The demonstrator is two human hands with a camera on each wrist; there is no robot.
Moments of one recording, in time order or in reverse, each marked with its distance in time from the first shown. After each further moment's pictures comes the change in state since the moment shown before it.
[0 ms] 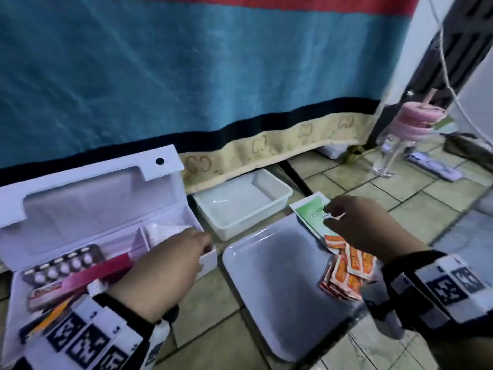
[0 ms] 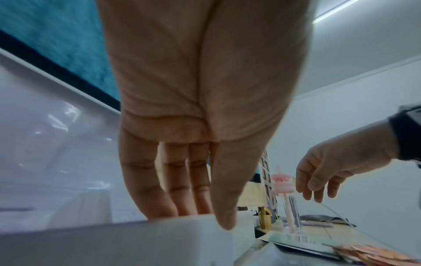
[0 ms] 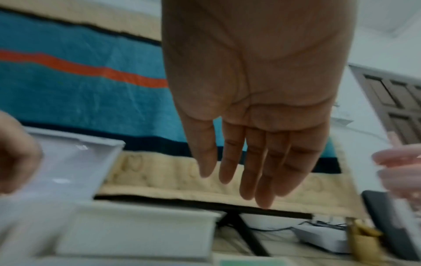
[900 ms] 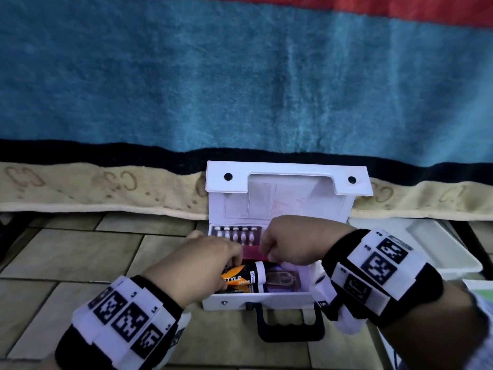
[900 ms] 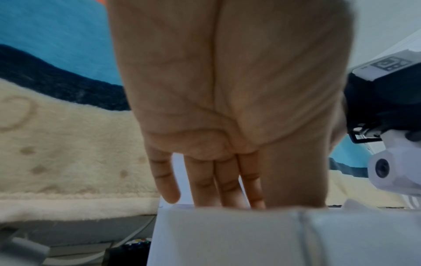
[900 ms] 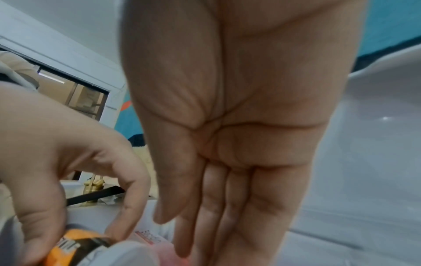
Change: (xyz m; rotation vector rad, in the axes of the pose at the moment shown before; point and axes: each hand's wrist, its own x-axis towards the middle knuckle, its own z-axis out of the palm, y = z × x) left_hand -0.127 -0.120 -0.034 0.039 -0.021 -0.389; right_hand -0.020 -0.307 0.092 -0.387 -0.718 -0.921
